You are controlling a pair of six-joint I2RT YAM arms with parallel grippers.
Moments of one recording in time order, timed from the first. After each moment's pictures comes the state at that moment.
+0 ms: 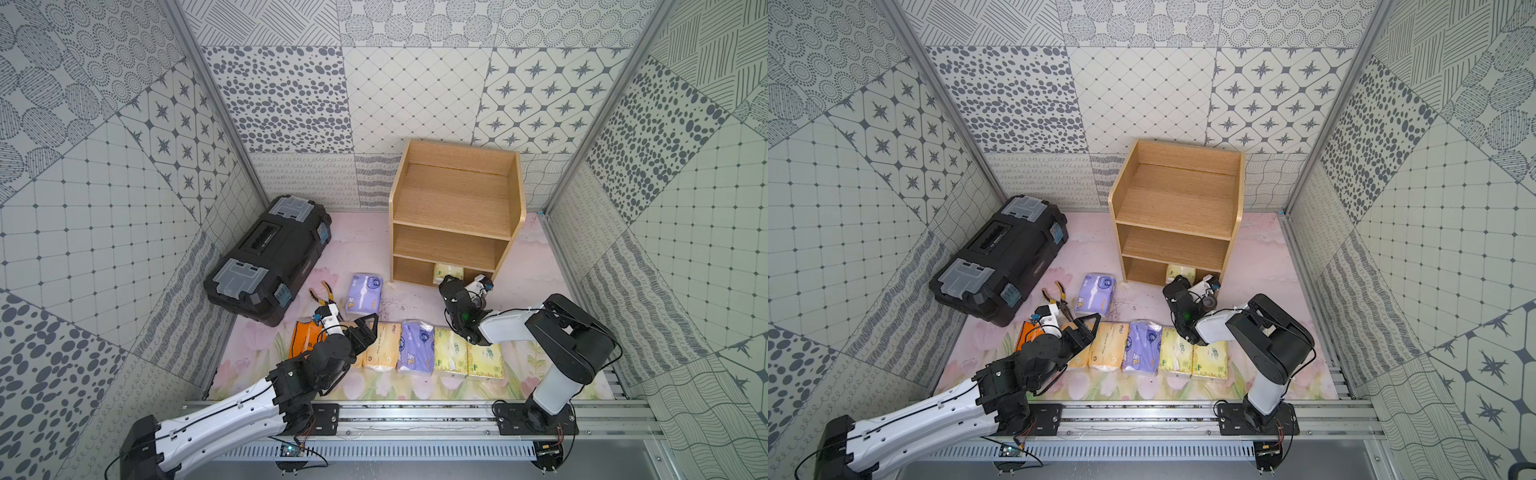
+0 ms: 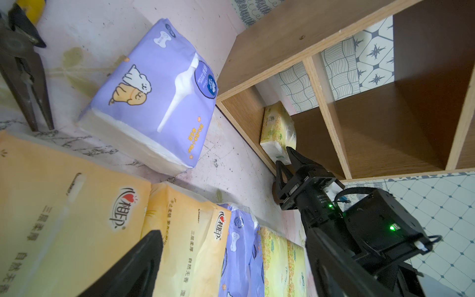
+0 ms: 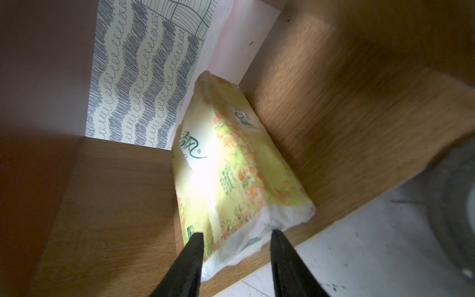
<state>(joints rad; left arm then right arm) -0.95 0.58 0.29 -0.15 -0.47 -1.25 0.71 1.72 0.62 0.56 0.67 1.45</state>
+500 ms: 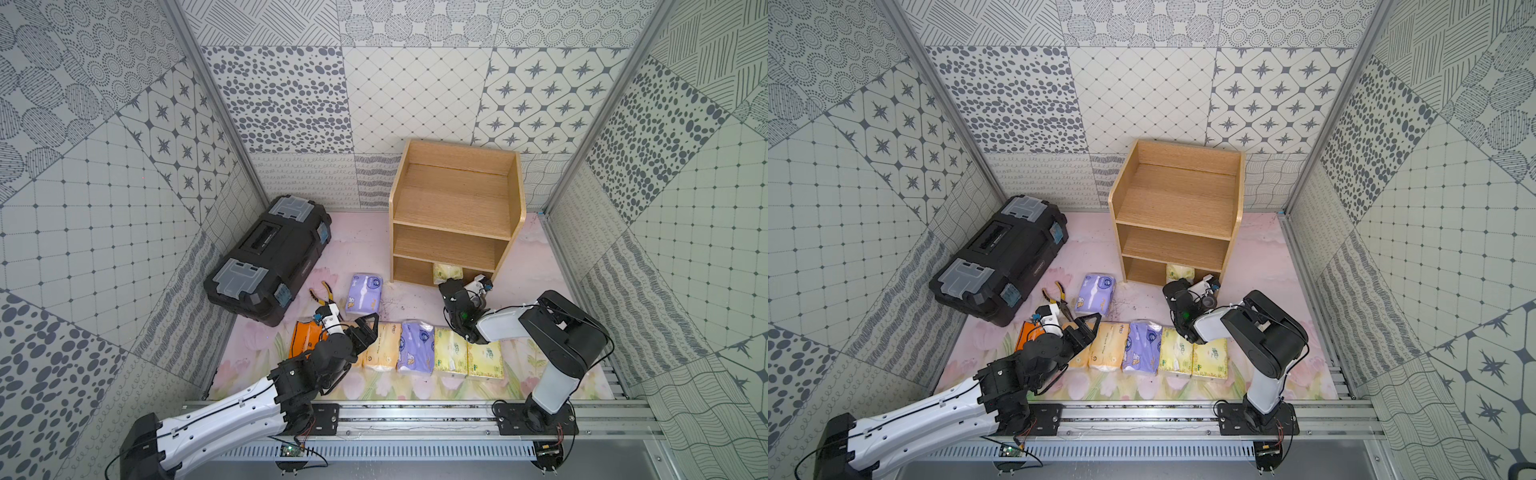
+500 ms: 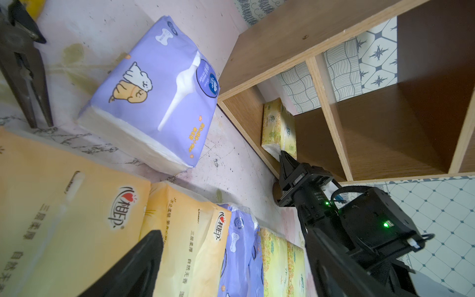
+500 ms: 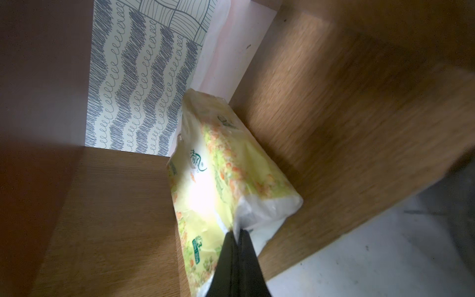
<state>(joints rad) -0.95 0.61 0.30 -0.14 -0.47 -1.26 0.71 1.74 0.62 0.60 0.67 1.47</state>
